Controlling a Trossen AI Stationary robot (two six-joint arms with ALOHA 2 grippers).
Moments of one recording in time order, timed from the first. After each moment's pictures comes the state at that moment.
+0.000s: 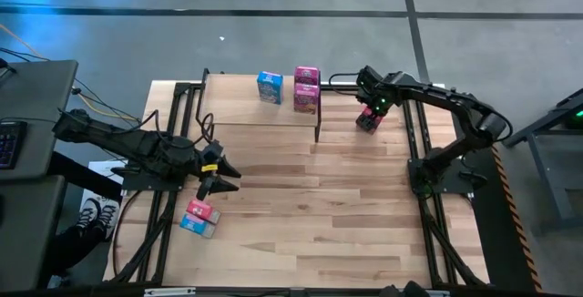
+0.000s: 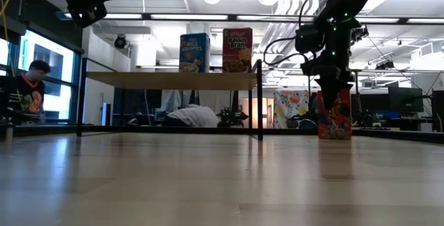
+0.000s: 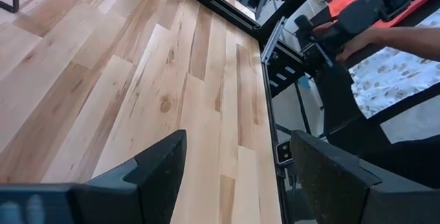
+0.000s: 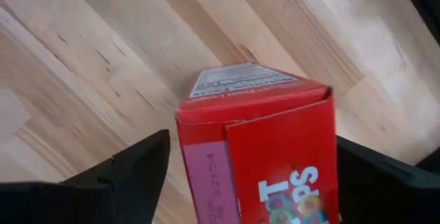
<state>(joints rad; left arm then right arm) -0.27 0.73 0.60 -0.26 0.01 -0.65 -0.77 1.49 1.01 -0.91 0.03 -0.06</state>
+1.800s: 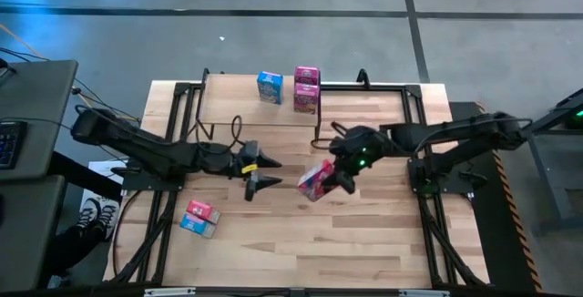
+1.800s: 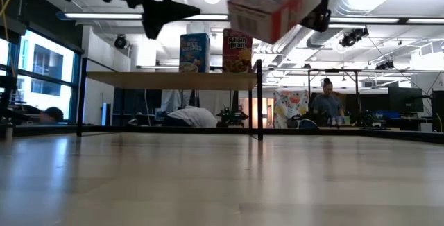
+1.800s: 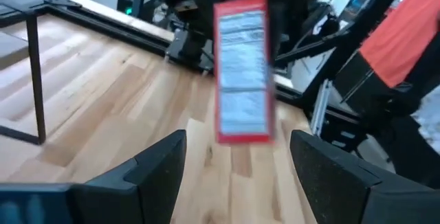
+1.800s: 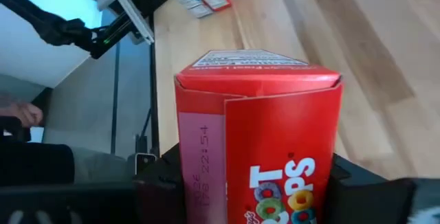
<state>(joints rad) -0.19 1.25 0.61 0.44 -0.15 -0.41 0.07 1.28 1.01 -0.39 -0.26 0.60</state>
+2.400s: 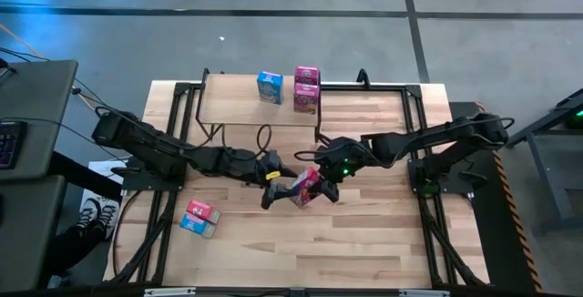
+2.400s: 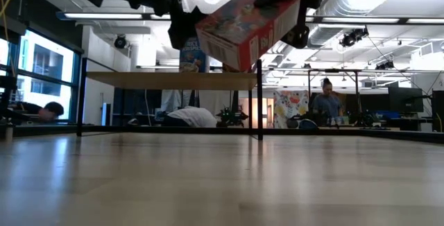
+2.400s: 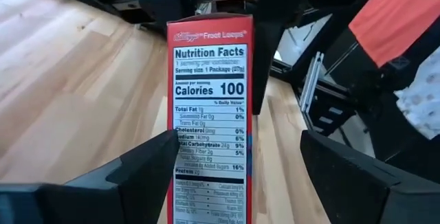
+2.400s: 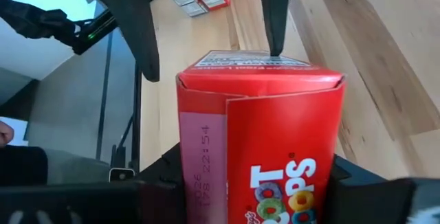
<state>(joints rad) -0.17 1.50 0.77 0.43 -0.03 -0.44 0.10 1.46 1.01 -0.20 -0.23 0.56</state>
